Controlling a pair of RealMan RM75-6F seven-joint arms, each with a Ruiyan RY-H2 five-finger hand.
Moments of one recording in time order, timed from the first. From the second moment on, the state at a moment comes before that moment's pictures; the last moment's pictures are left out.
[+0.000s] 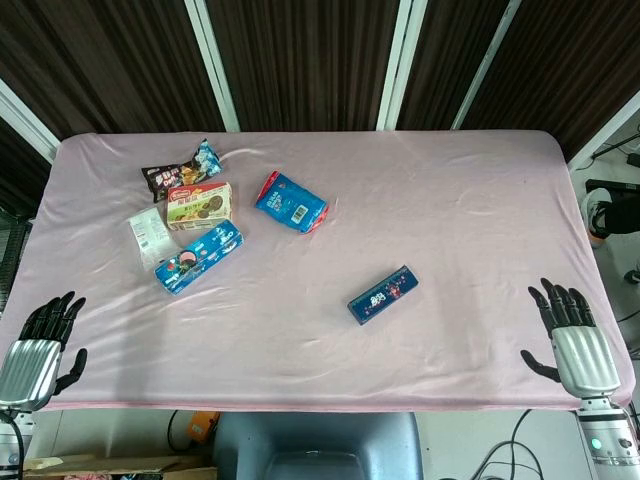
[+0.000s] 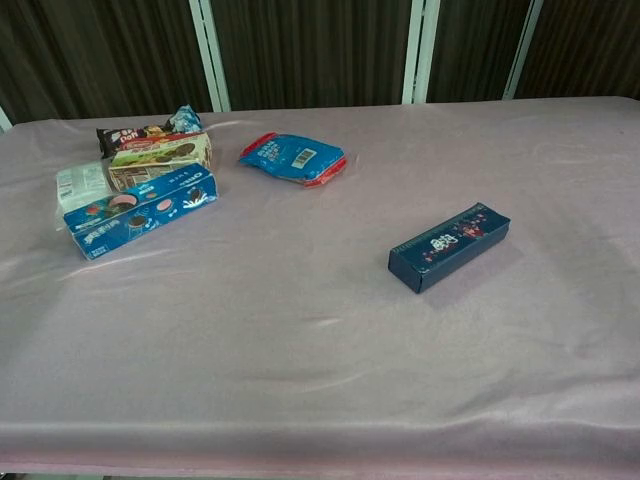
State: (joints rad) left arm -0.12 -1.14 -0.02 -1.60 1.54 1.47 0.09; right arm 0.09 -1.15 0.04 -1.60 -1.51 1.46 -0.15
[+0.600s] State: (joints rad) left arm -0.12 -1.14 -0.03 -1.59 1.53 1.46 0.09; right arm 0.21 -1.22 0.08 -1.48 -1.54 1.34 -0.12
